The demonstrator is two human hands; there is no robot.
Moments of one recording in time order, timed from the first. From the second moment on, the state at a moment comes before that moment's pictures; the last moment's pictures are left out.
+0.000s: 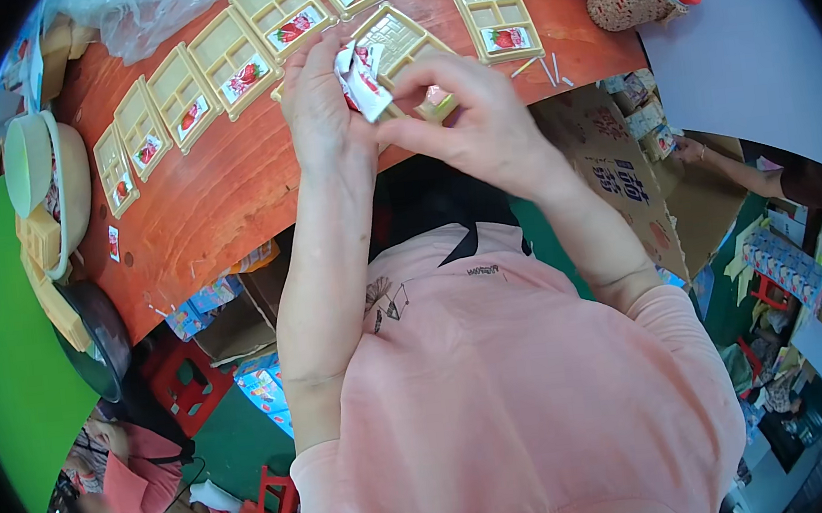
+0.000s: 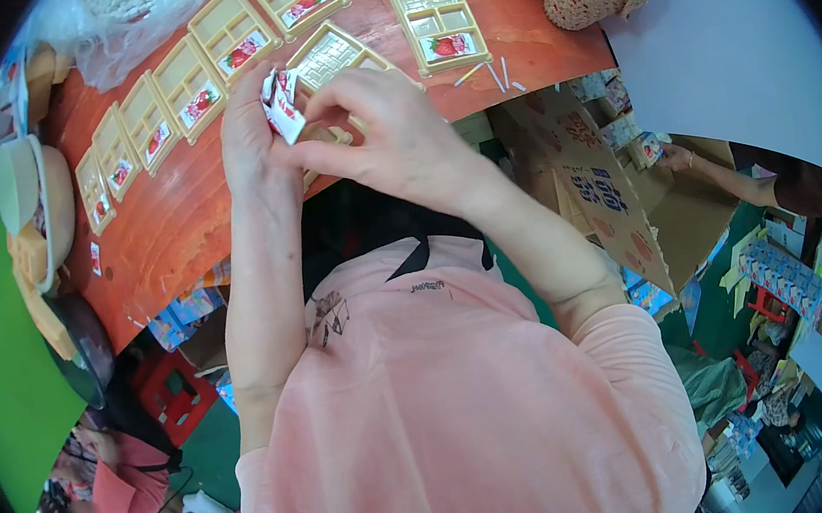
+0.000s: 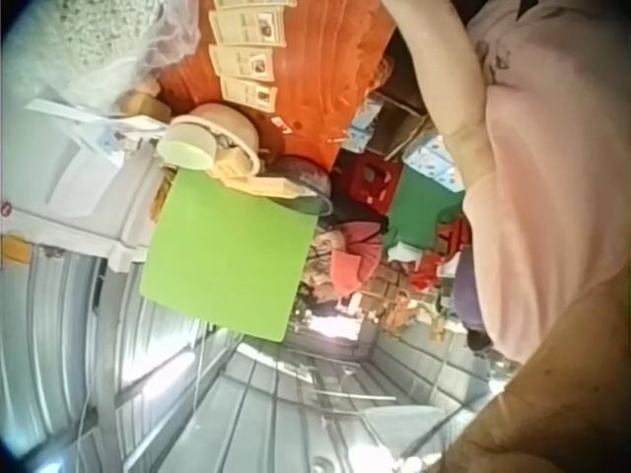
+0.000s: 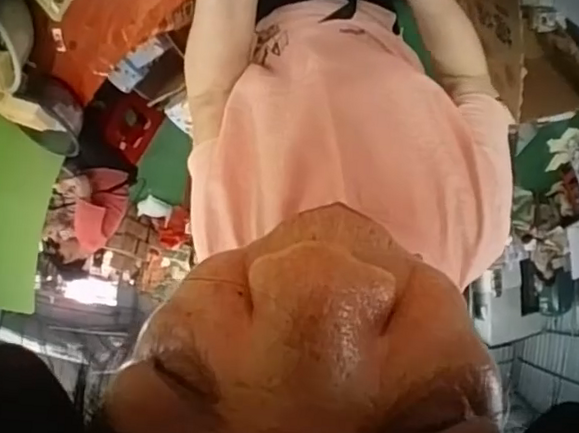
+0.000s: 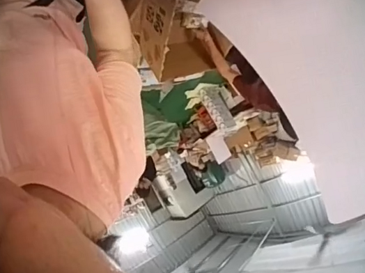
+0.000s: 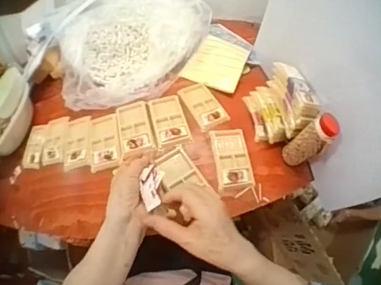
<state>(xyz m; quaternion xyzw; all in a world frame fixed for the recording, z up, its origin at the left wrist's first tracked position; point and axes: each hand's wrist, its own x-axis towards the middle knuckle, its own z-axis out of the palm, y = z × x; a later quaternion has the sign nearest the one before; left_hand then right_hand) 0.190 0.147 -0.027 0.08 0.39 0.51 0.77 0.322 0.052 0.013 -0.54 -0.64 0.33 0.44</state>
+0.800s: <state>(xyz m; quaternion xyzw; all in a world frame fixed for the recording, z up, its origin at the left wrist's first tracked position) 0.108 0.071 -0.017 0.33 0.52 0.38 0.69 0.396 0.061 -0.029 -0.44 -0.88 -0.02 0.19</state>
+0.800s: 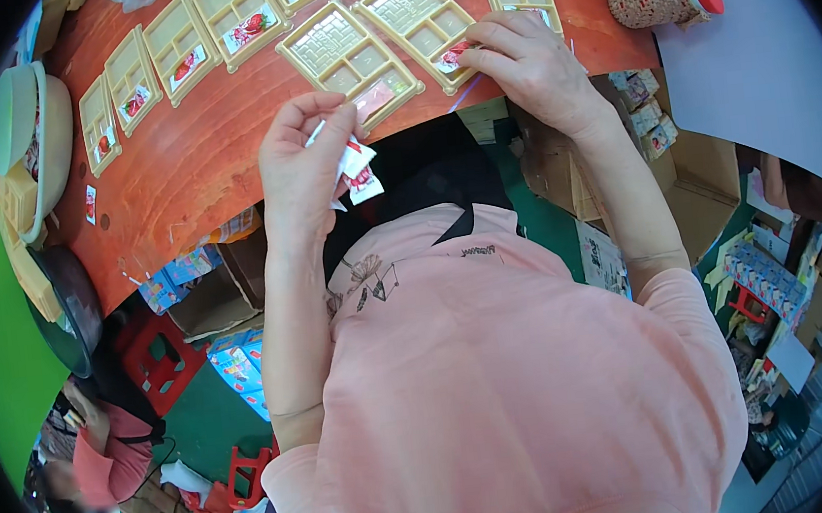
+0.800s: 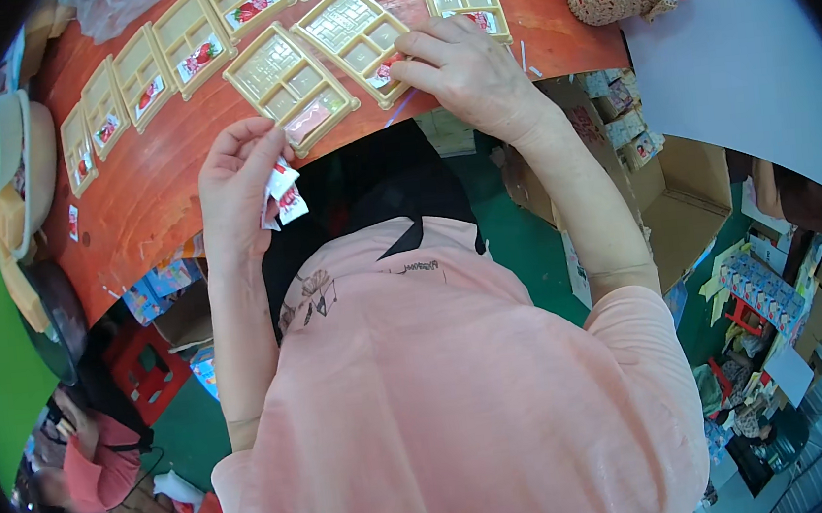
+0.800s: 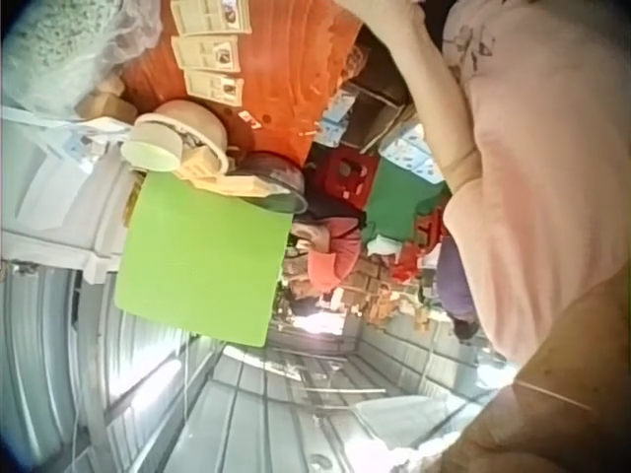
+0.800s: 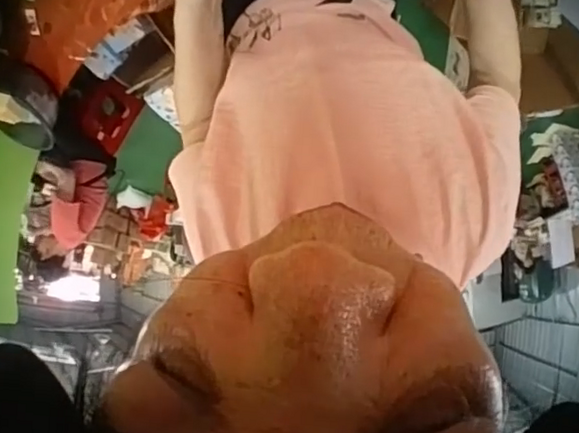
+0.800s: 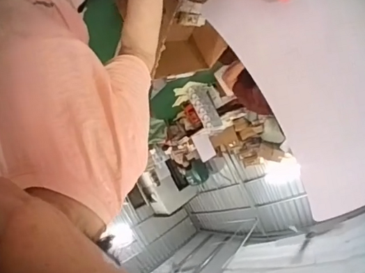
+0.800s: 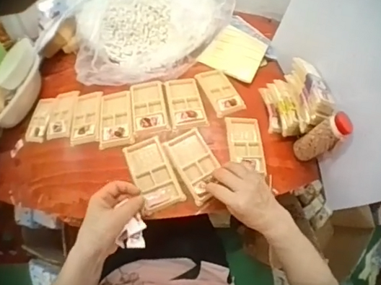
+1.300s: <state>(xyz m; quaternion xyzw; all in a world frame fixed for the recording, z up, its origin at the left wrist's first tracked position) 0.093 0.078 -0.031 0.13 0.48 0.46 0.74 0.366 0.046 -0.037 -0.49 -0.85 -0.06 0.19</state>
